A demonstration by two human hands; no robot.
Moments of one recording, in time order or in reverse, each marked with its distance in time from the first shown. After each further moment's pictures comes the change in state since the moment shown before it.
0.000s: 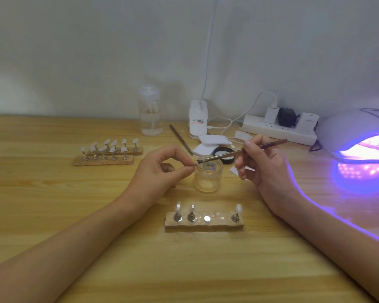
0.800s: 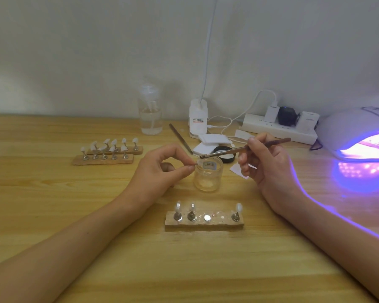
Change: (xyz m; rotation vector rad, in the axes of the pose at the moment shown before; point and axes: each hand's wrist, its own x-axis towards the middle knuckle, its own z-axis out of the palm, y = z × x) left_hand 0.002 -0.005 -0.001 0.012 -0.010 -0.006; right_hand 0.001 0.000 -0.001 0.023 0.021 -0.007
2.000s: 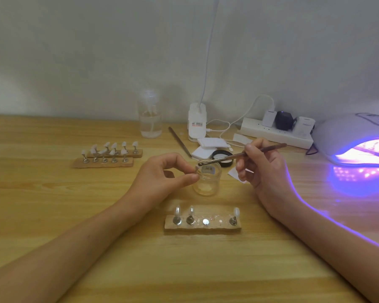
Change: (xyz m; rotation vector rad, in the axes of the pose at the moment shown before) left_hand -0.003 0.009 0.003 0.045 0.003 -0.116; right_hand -0.001 -0.002 0.002 -0.029 0.006 0.001
